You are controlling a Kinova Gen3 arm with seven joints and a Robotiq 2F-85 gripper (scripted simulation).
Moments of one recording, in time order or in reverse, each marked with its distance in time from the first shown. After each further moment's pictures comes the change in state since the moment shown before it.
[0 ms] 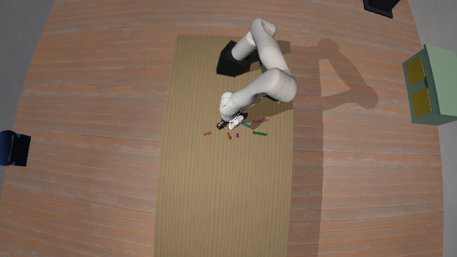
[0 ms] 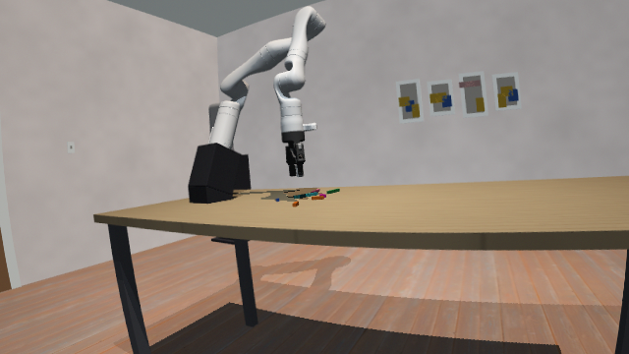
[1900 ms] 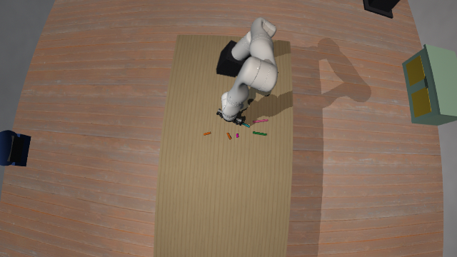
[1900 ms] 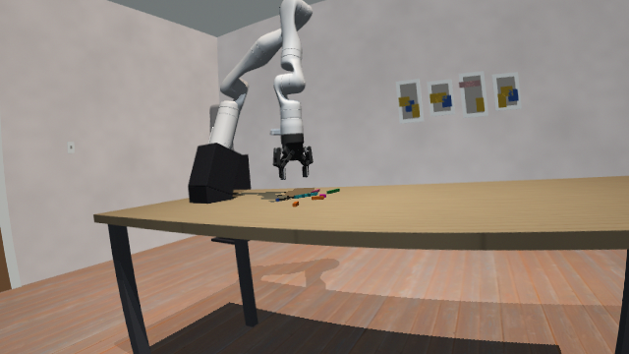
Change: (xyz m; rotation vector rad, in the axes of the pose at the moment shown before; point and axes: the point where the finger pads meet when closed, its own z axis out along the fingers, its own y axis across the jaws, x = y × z) arm -0.003 -0.013 0.006 0.034 0.011 -1.952
